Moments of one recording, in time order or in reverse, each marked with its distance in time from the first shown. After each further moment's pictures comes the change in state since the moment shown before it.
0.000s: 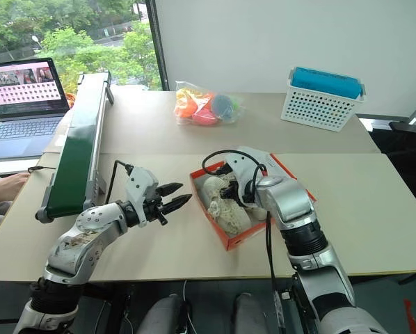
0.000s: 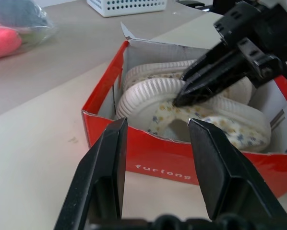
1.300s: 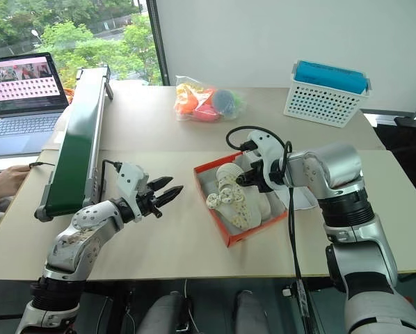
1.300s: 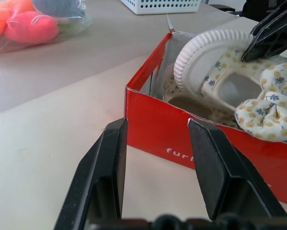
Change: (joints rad) left arm -0.002 -0.034 0.066 0.051 -0.003 -0.027 0.061; right arm -0.192 -0.275 0.037 0.009 0.349 0.104 0.040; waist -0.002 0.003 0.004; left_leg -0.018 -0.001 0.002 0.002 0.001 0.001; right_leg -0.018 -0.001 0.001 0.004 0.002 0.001
